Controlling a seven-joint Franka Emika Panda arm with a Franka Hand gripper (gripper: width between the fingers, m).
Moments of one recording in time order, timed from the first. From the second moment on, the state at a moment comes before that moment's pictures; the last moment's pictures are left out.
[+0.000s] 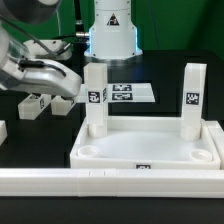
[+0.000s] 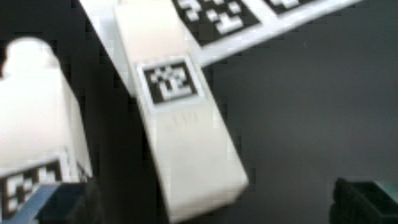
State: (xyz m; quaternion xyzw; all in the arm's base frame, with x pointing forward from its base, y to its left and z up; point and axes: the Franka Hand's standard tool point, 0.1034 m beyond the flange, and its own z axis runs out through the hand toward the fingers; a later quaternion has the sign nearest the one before) arm 0.436 -0.142 0.037 -0.88 0.23 0.39 0.16
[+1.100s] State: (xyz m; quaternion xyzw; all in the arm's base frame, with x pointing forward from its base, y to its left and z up) arm 0.428 -0.132 0.024 -0.83 0.23 0.48 0.16
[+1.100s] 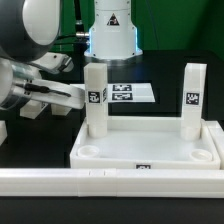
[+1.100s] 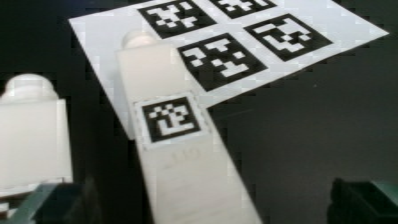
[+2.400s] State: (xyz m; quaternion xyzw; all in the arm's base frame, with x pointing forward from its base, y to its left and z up) arm 0.427 -0.132 0.021 -0.83 0.24 0.48 0.16
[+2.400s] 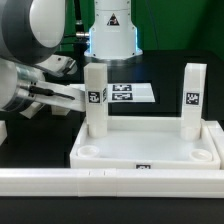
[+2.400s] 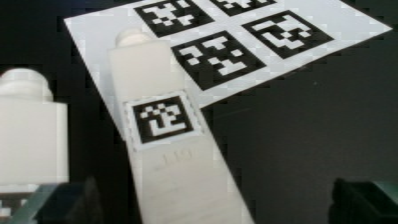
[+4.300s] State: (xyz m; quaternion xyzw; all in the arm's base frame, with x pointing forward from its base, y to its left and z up) arm 0.433 -0.150 0.029 -0.85 0.22 0.45 0.16
